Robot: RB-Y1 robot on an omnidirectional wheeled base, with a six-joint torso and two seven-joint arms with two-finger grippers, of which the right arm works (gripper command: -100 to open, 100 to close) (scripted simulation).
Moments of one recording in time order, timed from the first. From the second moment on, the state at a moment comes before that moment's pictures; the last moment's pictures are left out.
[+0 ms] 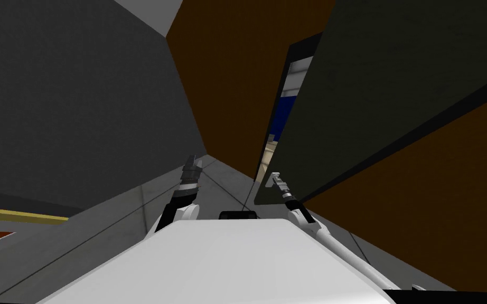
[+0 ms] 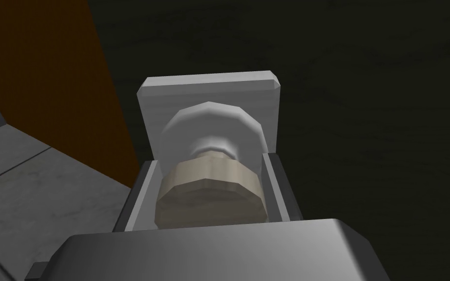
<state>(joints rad) 0.24 -0.81 0.48 -1.42 -0.94 -0.67 -1.41</state>
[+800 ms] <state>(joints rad) 0.25 -0.86 0.52 -1.42 -0.92 -0.72 -1.46</state>
